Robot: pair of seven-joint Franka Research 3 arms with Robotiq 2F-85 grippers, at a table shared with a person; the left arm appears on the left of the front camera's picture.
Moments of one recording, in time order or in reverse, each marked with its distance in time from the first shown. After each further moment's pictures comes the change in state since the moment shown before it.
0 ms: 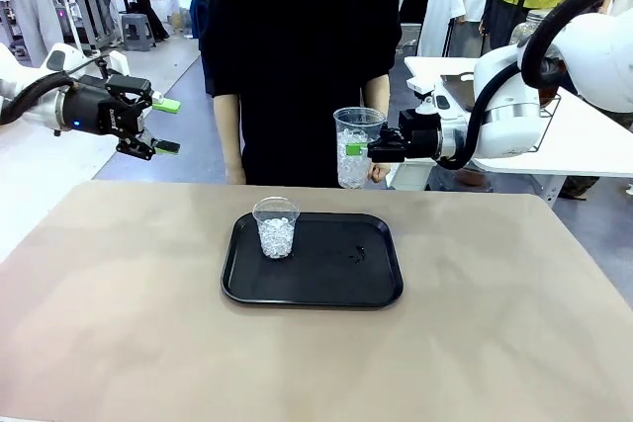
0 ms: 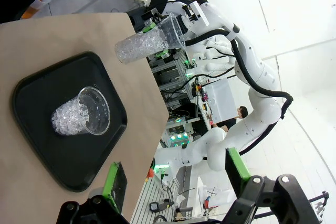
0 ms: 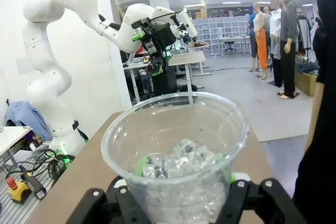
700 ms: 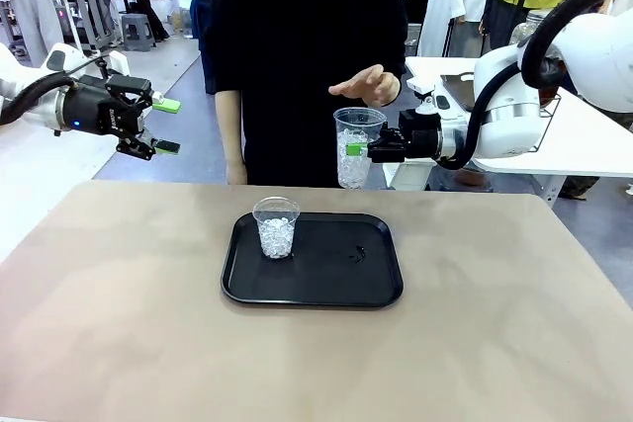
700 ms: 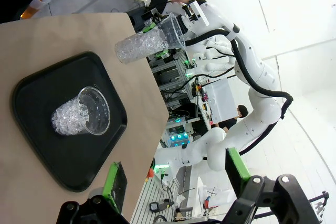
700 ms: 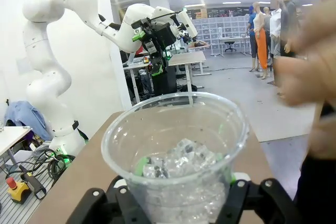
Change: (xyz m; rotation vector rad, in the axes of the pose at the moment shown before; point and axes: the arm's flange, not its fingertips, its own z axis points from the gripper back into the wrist) left arm 0.000 0.000 0.000 0.000 0.000 0.000; right arm 0.000 0.000 0.000 0.000 0.000 0.000
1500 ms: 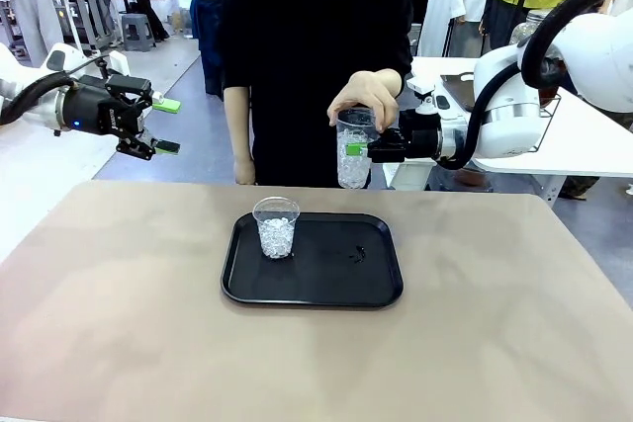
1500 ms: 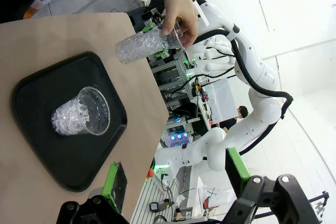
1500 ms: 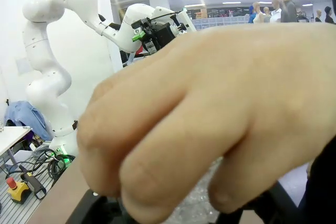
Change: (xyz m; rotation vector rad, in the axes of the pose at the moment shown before) left arm 0.000 0.000 0.000 0.000 0.000 0.000; right arm 0.000 0.000 0.000 0.000 0.000 0.000
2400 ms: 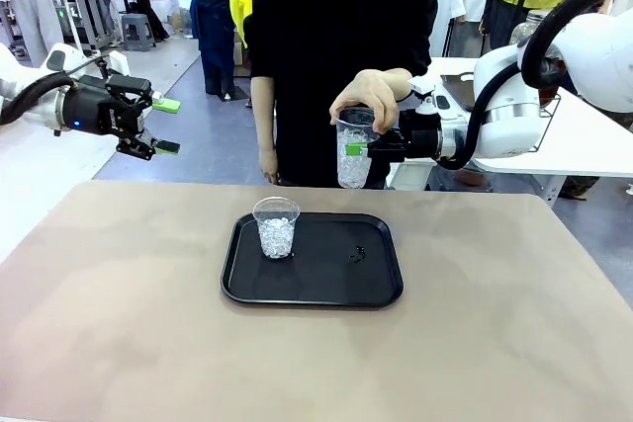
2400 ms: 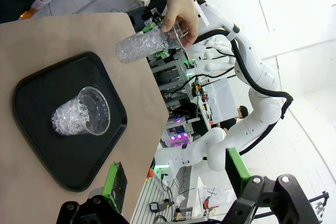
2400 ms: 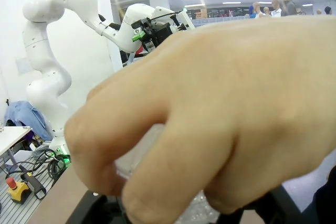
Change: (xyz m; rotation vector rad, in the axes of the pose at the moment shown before) left arm 0.000 0.000 0.000 0.000 0.000 0.000; right arm 0.000 0.000 0.000 0.000 0.000 0.000
